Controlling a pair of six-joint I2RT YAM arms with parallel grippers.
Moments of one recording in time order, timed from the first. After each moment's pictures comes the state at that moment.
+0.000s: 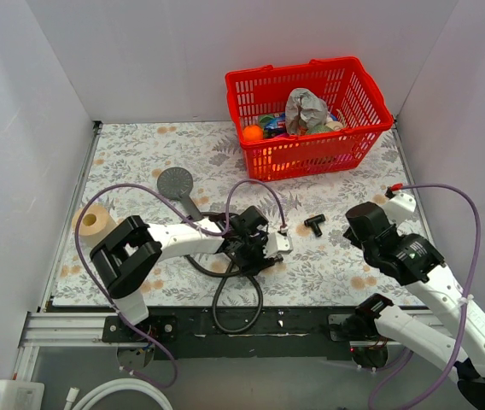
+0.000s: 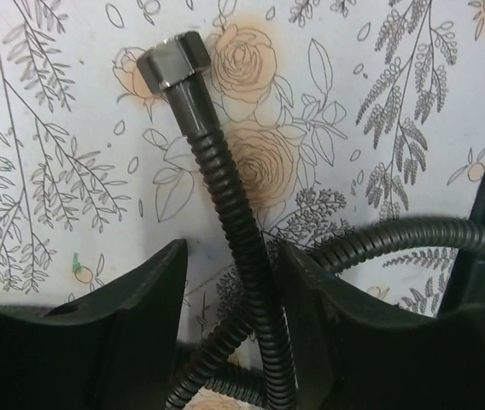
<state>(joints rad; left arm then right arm) -0.97 1.72 1.00 -0.34 0.32 0.40 0.66 0.72 0.91 -1.06 0.68 0.96</state>
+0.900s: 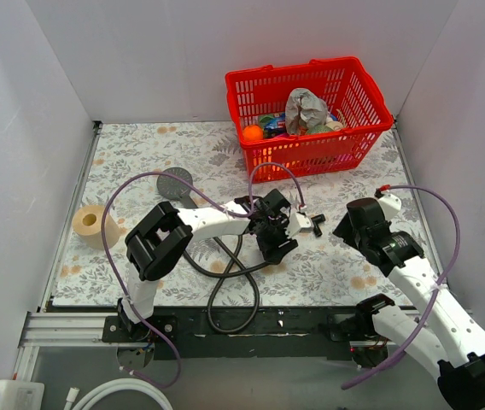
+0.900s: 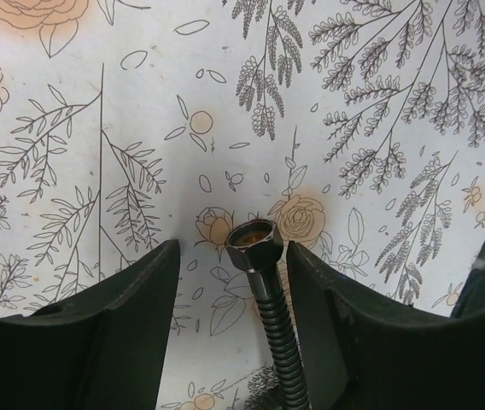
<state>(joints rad) -0.96 1.98 1.35 -0.48 0.37 0.29 0.47 0.79 0.71 -0.80 0.46 0.85</state>
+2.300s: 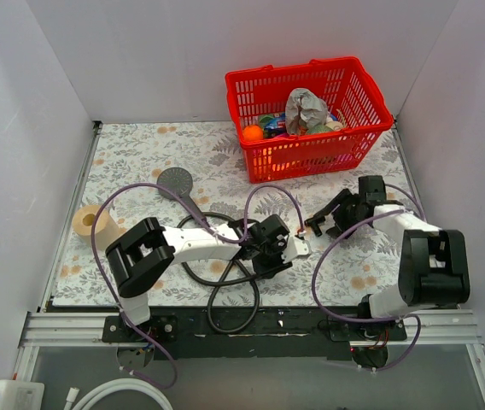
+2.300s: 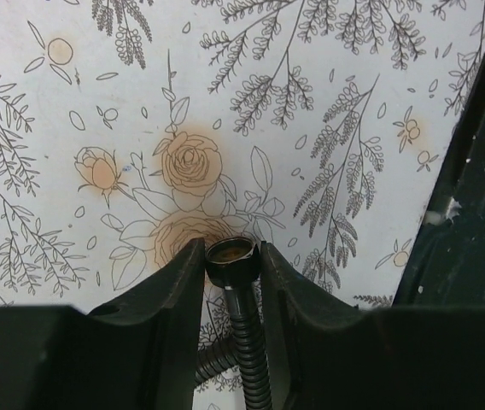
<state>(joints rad) -1.10 1.81 1.13 -0.38 0.24 0.23 0.03 1.43 0.70 -0.31 -0.34 0.88</state>
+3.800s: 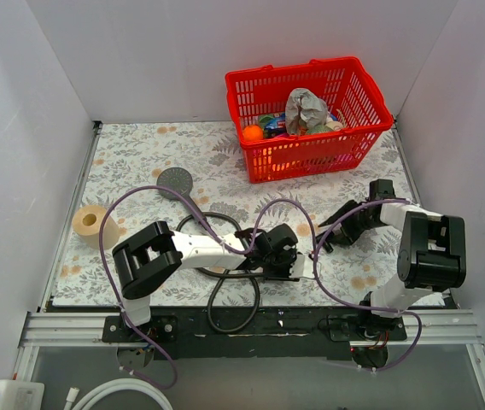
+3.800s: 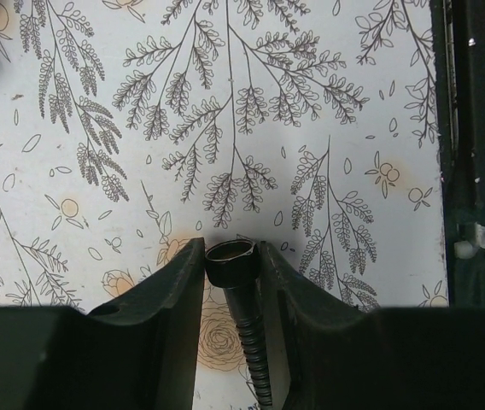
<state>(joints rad) -1.17 1.83 1.10 -0.20 0.25 0.57 -0.10 1.59 0.75 -0.46 -0.53 0.81</state>
